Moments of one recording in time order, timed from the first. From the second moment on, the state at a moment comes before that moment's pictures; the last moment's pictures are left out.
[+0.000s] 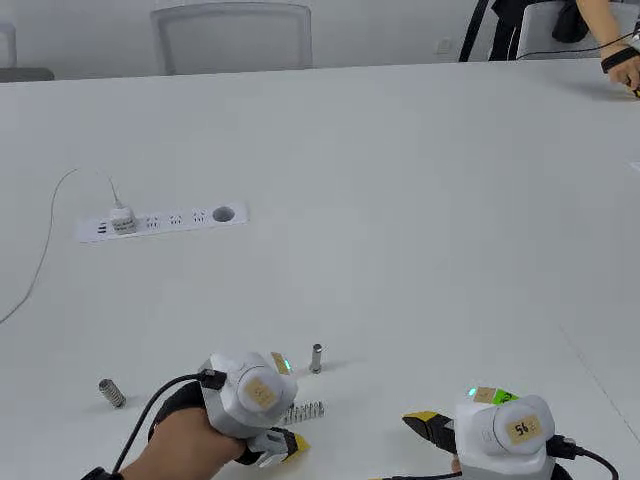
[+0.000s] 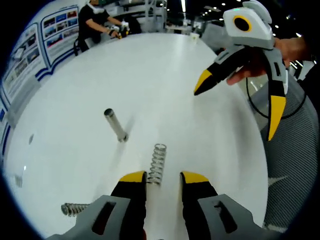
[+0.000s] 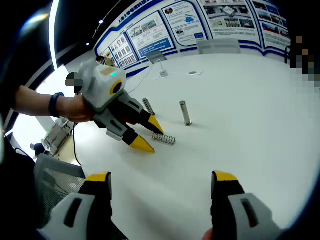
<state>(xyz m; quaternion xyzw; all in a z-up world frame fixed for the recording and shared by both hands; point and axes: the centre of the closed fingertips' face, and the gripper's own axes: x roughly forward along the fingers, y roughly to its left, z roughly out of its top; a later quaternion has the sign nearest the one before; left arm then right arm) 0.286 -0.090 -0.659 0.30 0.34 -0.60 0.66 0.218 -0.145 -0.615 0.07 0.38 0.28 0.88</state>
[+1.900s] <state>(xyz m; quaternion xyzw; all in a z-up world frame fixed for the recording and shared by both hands) 0.263 0.026 -0.637 0.17 0.39 -0.49 0.76 0.200 -0.099 -0.613 0.04 0.39 0.34 0.85</state>
